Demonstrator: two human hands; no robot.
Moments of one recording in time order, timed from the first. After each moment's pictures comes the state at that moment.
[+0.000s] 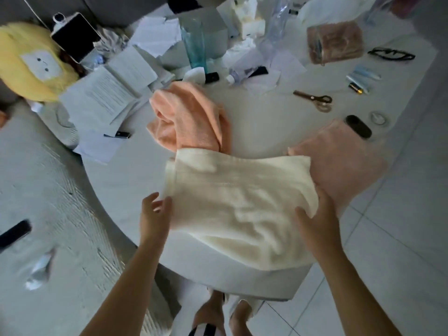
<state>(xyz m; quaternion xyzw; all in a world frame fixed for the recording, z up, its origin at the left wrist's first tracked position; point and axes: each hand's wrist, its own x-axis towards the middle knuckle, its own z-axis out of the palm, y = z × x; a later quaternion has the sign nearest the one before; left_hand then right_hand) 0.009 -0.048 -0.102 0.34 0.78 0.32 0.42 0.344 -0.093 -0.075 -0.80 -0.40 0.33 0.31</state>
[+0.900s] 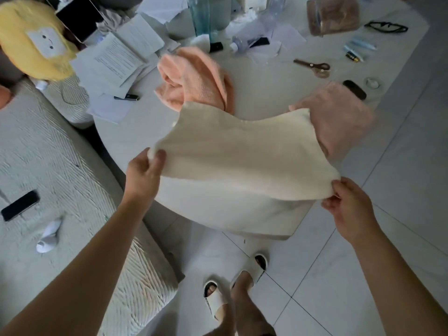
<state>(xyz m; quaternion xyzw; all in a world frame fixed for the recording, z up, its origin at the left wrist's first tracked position) -0.034 -0.099 -0.062 0.52 0.67 0.39 0.36 0.376 -0.187 -0.075 -0.68 -0.18 0.49 0.52</state>
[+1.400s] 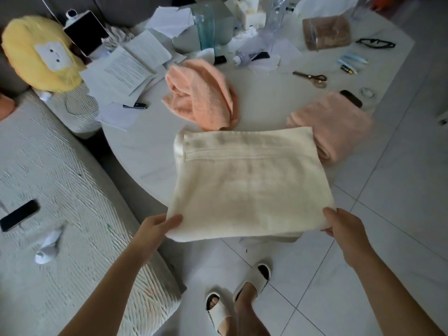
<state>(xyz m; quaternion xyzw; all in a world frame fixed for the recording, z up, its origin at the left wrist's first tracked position) -0.074 -0.183 -0.113 0.39 0.67 0.22 0.59 0.355 -0.233 -0.106 -0.82 -0.25 0.40 0.32</state>
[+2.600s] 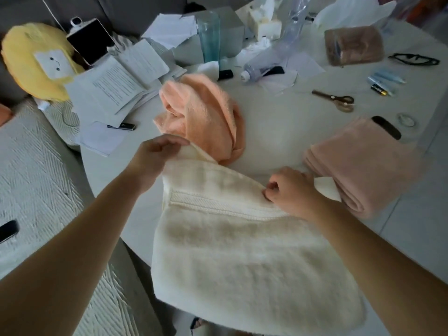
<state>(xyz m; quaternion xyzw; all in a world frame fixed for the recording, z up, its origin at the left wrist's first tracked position) -0.023 0.065 -0.083 0.52 0.57 0.38 0.51 0.285 0.004 -0.092 -0.68 -0.71 0.20 0.00</state>
